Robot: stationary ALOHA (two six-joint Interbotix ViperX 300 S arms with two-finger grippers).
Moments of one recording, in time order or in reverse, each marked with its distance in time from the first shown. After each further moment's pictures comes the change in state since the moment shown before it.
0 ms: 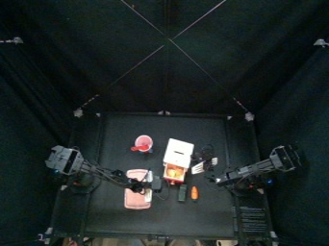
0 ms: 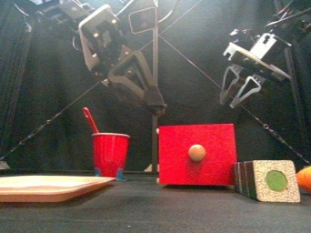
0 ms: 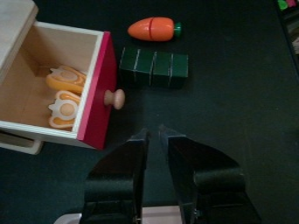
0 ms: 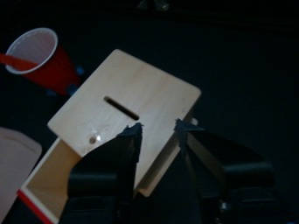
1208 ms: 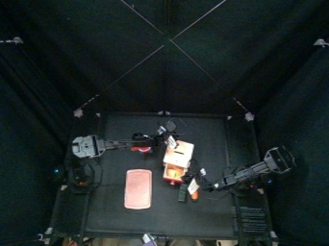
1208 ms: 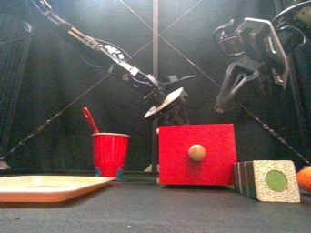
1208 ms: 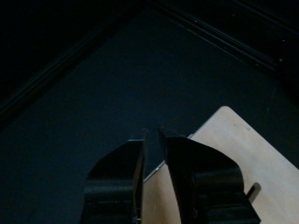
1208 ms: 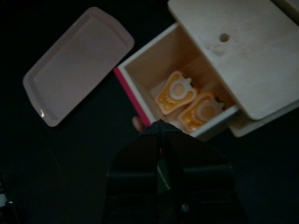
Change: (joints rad) left arm 0.557 0.281 -0.457 -0.150 -0.012 0.006; right arm 0.097 0.100 0.003 -0.058 -0.492 -0.017
